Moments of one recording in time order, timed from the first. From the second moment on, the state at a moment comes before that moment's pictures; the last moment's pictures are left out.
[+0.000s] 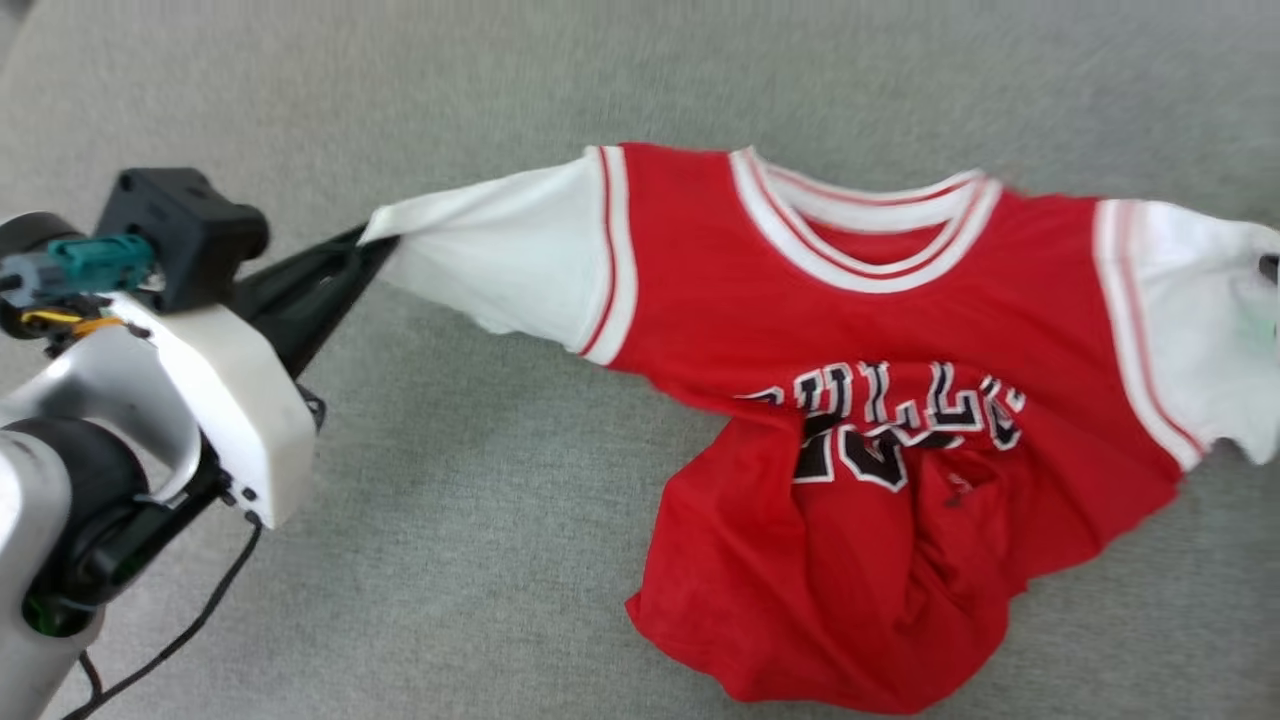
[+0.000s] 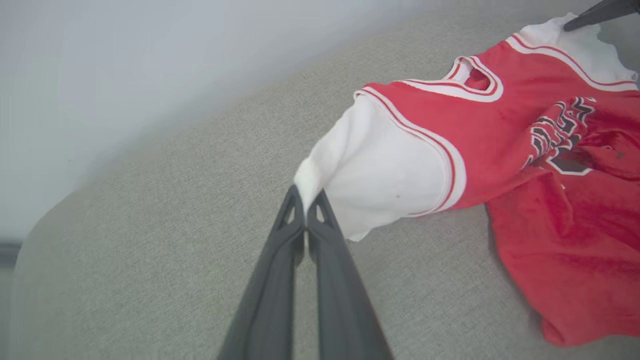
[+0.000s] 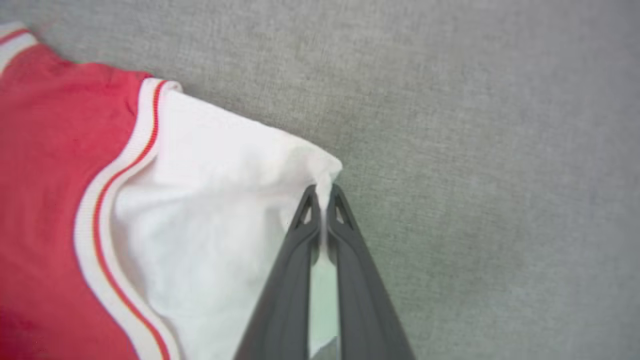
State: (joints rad) left arm -0.56 0.83 -0.44 -0.34 -0.77 -0.06 0.49; right arm -0.66 -0.49 0.00 0.29 0.32 0.13 0.96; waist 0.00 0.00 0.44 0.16
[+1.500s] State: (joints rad) left arm -1.22 0.84 -0.23 -0.11 -0.70 0.00 0.34; right arm -1.26 -0.54 -0.01 0.14 0.42 0.13 0.53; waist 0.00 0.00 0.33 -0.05
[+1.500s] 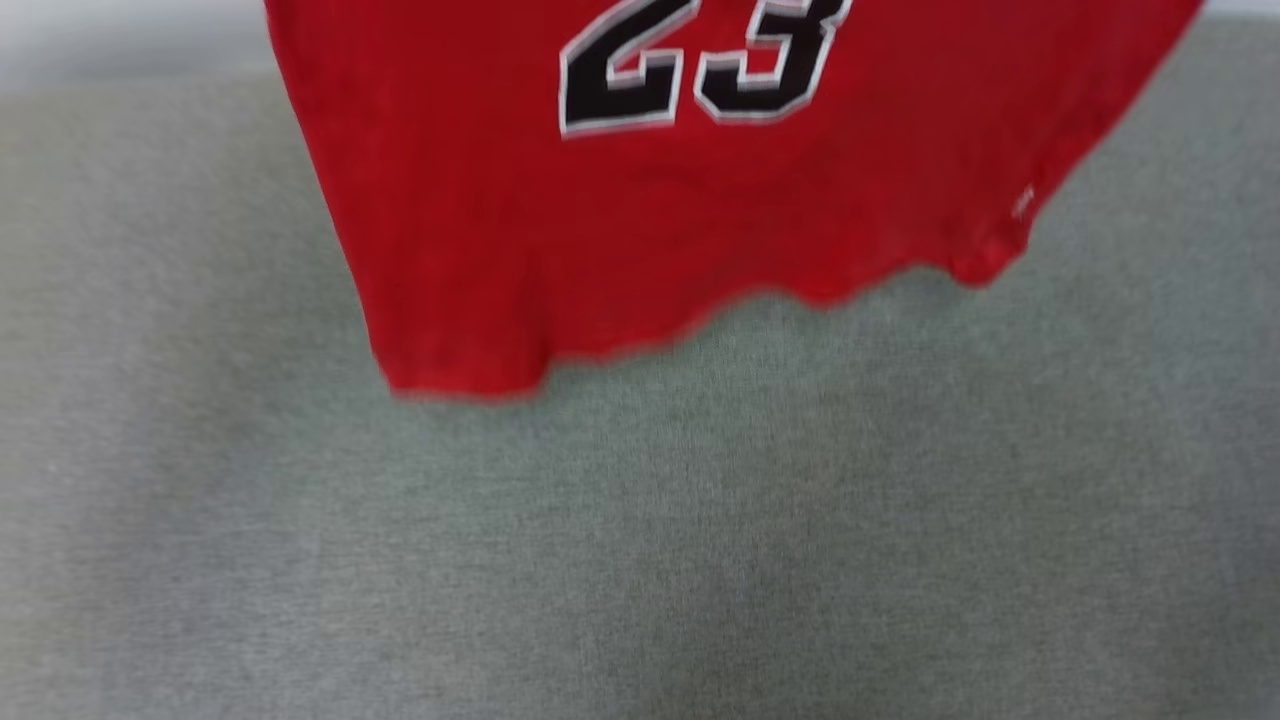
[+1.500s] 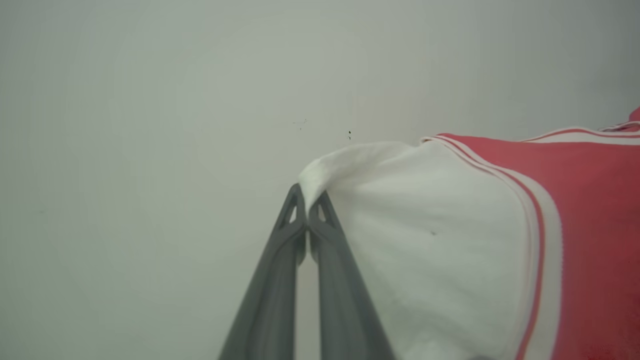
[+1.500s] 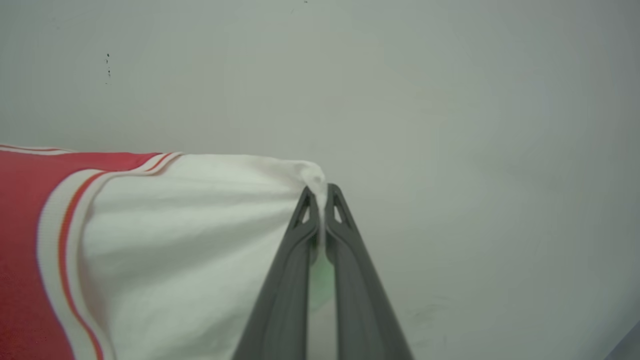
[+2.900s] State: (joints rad) left arm -0.97 0.52 -0.53 0.43 -0.61 -0.08 -0.09; right arm -1.07 -0.42 0.06 0.64 0.42 0.13 0.22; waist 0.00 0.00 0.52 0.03
